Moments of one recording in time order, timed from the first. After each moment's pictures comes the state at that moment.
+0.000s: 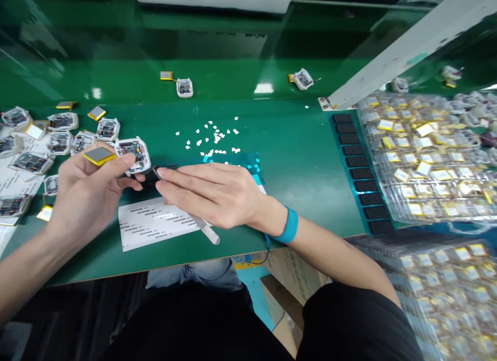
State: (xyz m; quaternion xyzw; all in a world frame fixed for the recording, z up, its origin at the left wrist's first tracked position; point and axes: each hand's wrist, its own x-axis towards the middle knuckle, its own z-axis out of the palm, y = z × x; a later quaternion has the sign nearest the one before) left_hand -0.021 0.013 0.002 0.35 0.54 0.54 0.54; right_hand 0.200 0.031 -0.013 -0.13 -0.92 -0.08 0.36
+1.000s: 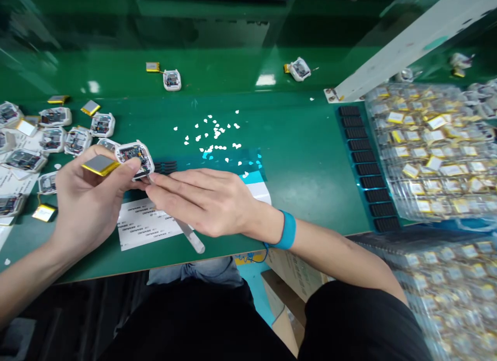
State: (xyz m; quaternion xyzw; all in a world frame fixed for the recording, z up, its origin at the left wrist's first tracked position) left_hand -0.016 0.003 -0.011 0.43 0.53 0.56 0.48; right_hand 0.188 0.018 -0.013 -0.17 -0.92 -0.03 0.35
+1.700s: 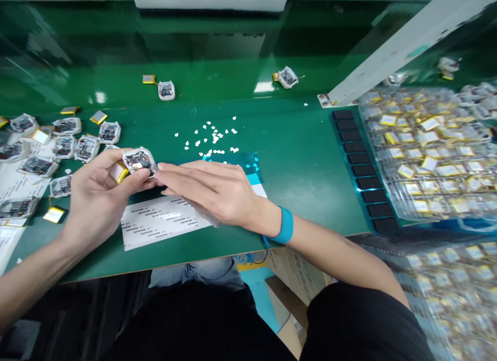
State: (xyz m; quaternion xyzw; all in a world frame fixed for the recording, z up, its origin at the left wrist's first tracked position) left_hand -0.017 0.000 -0.007 0.44 0.51 0.52 0.52; right_hand 0.192 0.026 -0.018 -0.20 -0.88 0.04 0.42
